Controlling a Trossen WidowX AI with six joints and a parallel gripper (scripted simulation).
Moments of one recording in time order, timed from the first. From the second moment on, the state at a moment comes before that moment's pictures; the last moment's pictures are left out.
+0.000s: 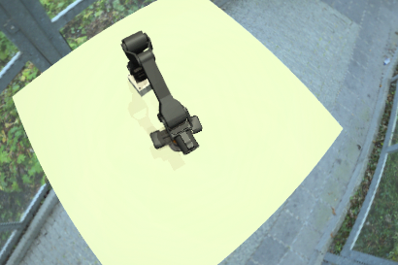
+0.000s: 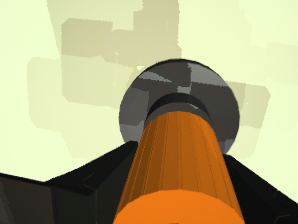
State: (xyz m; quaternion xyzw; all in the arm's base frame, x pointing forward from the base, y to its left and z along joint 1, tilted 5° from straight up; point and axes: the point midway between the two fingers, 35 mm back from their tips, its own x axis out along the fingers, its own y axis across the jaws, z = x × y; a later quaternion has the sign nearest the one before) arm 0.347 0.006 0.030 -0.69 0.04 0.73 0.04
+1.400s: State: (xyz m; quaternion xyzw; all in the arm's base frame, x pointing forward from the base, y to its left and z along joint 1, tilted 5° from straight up) arm 0.346 0.006 0.033 -0.68 0.11 0.72 0.10
